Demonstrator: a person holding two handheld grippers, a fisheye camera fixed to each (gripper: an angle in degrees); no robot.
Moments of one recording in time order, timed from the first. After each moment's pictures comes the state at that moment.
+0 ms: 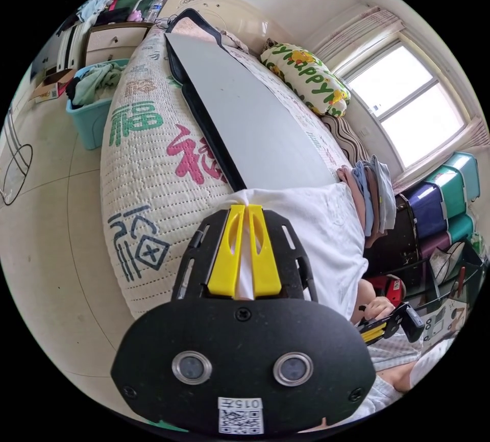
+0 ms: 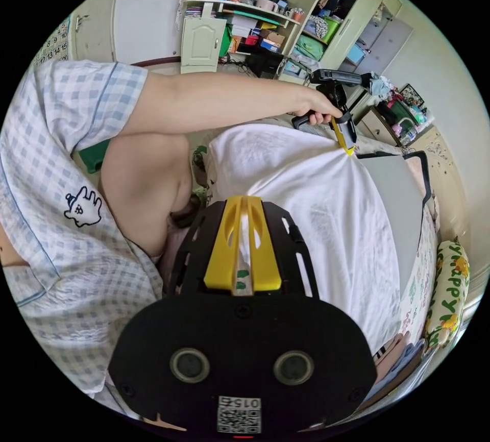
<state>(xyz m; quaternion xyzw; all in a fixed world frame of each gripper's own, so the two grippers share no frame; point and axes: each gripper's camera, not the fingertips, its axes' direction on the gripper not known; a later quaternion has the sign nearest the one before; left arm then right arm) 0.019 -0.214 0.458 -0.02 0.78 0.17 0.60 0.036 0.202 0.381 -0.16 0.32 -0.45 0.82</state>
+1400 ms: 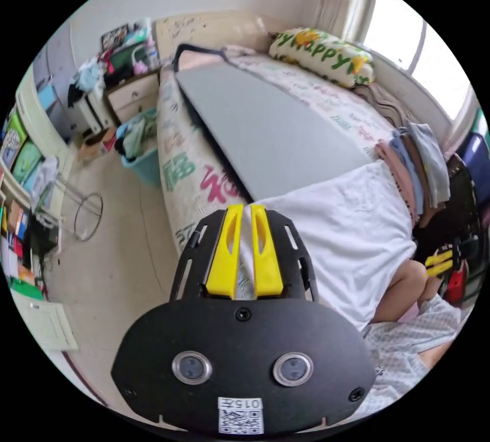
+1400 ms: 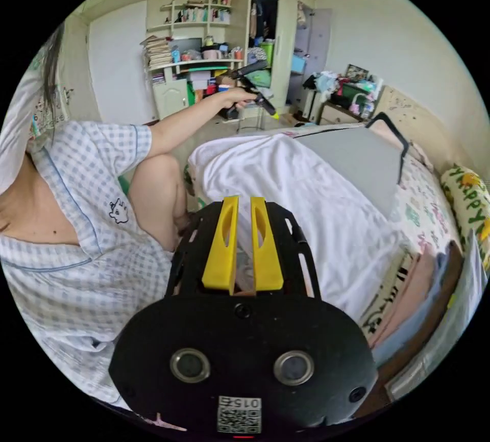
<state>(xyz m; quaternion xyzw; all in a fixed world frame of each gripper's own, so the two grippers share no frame) -0.128 -0.222 0.291 0.13 0.64 0.22 0.73 -0.010 0.139 0.049 0.01 0.28 -0.35 0.89</state>
